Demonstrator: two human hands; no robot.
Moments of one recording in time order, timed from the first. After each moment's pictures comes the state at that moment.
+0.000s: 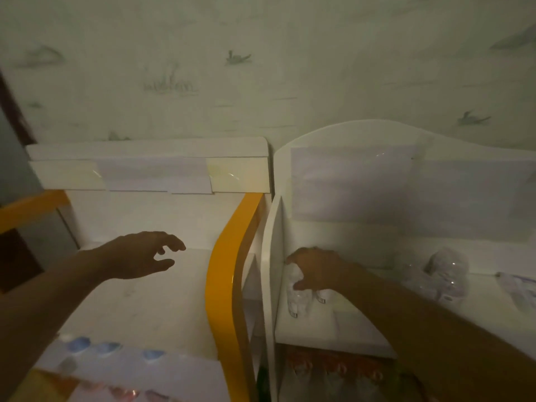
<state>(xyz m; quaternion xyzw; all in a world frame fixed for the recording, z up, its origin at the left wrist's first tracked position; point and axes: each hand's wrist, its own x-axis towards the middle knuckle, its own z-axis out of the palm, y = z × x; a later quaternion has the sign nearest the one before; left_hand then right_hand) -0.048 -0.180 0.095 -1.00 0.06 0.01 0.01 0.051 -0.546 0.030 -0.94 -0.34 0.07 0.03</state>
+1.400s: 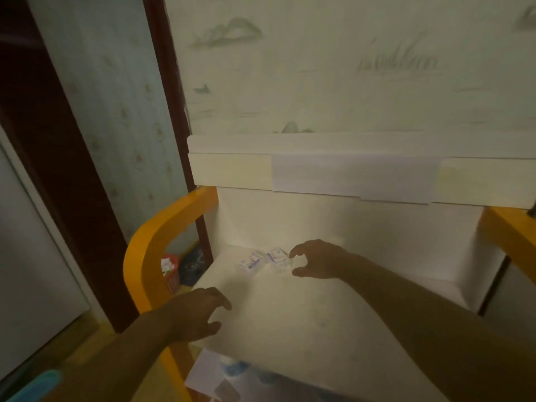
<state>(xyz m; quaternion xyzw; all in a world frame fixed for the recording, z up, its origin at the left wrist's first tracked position) -0.112 0.219 -0.004 -0.99 0.02 0.11 -0.04 0.059 -0.034 0.038 -0.93 -0.36 0.07 0.07</state>
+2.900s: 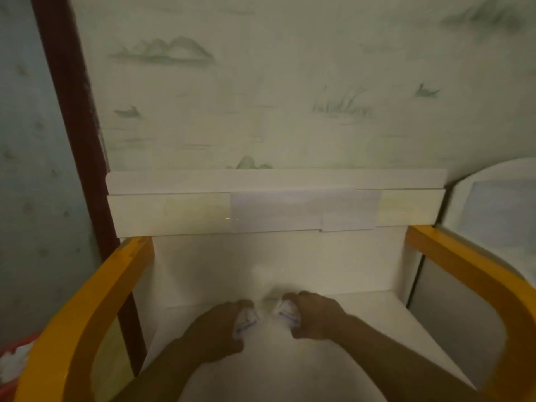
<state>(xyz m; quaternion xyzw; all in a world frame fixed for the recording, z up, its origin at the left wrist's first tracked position) 0.057 0.228 -0.019 -0.97 0.19 0.07 -0.17 0.062 -0.015 0.004 -0.98 -0.13 0.09 0.07</state>
